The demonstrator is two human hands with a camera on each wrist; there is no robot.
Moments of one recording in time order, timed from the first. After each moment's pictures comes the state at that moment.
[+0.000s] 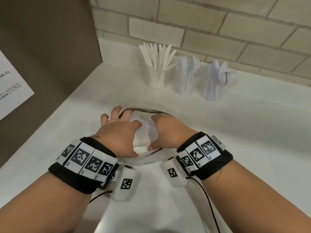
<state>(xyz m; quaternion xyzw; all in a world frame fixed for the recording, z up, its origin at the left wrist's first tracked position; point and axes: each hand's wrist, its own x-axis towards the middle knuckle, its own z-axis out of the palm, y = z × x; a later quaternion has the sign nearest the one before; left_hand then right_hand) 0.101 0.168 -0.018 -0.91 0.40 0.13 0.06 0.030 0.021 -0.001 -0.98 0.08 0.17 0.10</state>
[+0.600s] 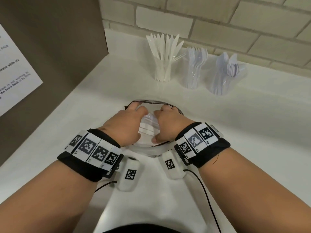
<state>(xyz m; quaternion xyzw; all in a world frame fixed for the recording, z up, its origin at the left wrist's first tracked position) 0.105 0.171 -0.027 -0.90 0.40 0.15 -0.10 0.041 0.028 -0.013 -0.97 0.11 0.23 0.05</state>
